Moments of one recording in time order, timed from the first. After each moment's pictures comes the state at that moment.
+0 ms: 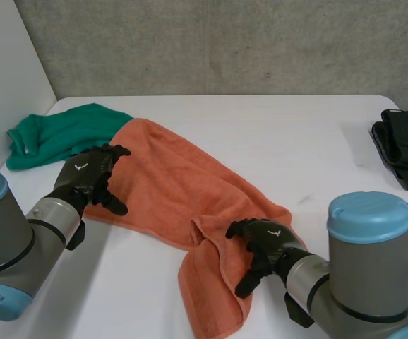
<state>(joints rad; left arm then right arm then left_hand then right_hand) 4.44 -1.84 -1.87 3.53 -1.43 3.12 2.18 -1.17 1.76 -0.04 1.46 3.32 0.30 0.30 0.29 0.30 0.13 0.33 0.40 0.38 0.37 0.18</state>
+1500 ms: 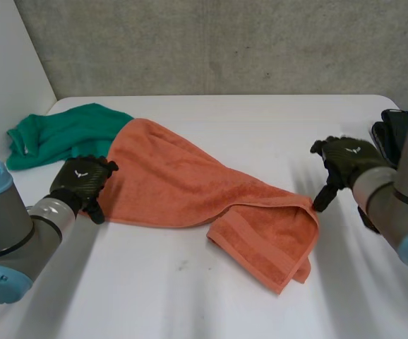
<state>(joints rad) 4.53 -1.99 -1.80 3.53 -1.38 3.54 1.89 -1.20 1.50 0.08 1.59 2.99 0.29 0.29 0.29 0.28 0.10 0.20 0.22 0.22 0.24 0.06</state>
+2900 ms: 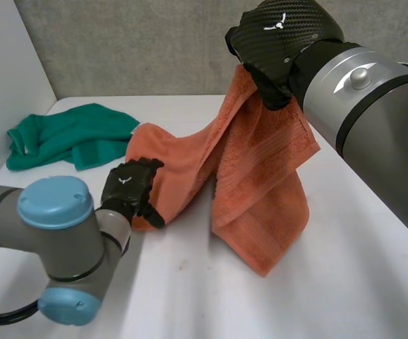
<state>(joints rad) 4.17 -2.08 -1.68 3.54 -1.71 3.07 2.27 -1.34 0.97 0.34 1.60 2.54 0.24 0.24 0.24 0.24 0.06 0.96 1.18 1.18 1.19 0.98</state>
